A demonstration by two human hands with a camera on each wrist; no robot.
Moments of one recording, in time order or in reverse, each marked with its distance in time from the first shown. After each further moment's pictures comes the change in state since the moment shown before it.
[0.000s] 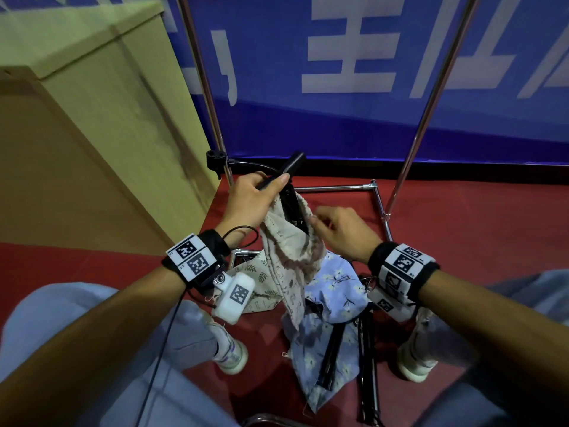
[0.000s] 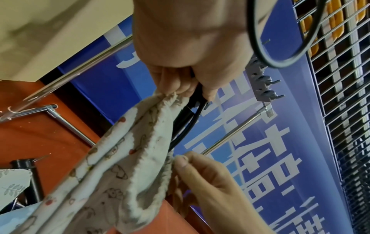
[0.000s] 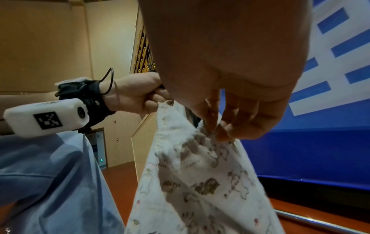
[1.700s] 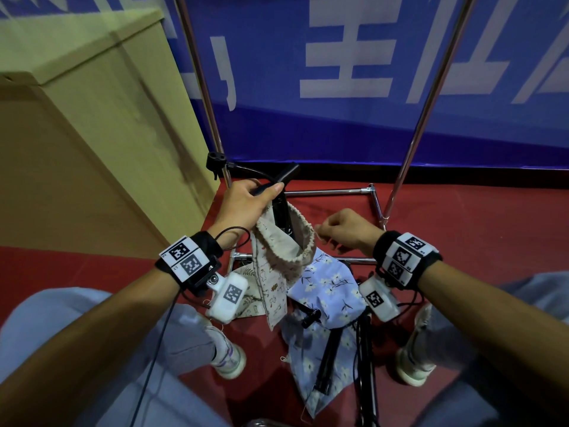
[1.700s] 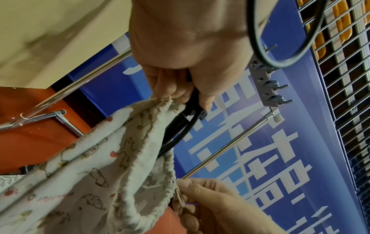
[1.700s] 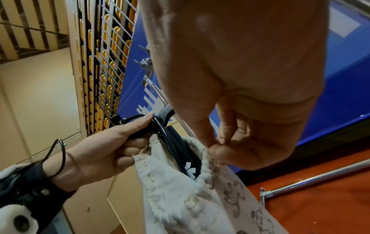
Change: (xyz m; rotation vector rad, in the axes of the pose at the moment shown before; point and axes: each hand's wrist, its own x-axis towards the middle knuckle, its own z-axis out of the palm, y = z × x) left_hand 0.007 -0.012 -0.006 -0.021 -0.050 -0.057; right_hand 0.008 0.002 -0.019 0.472 -0.264 0.547
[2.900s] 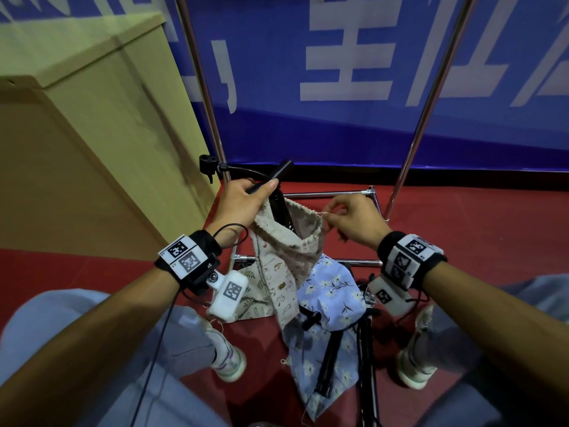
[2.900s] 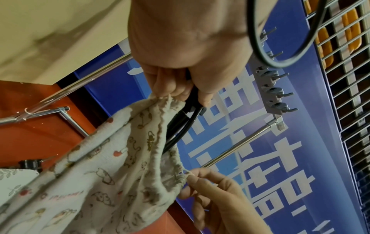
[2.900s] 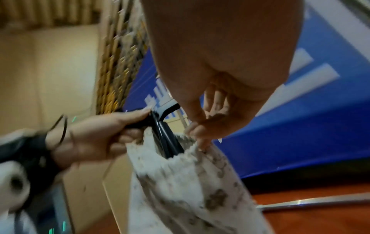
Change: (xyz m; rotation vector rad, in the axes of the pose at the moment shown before) left_hand 0.002 0.005 -0.006 0.021 0.058 -0.023; right_hand 0.003 -0.003 -0.016 -0.094 0.248 -0.292
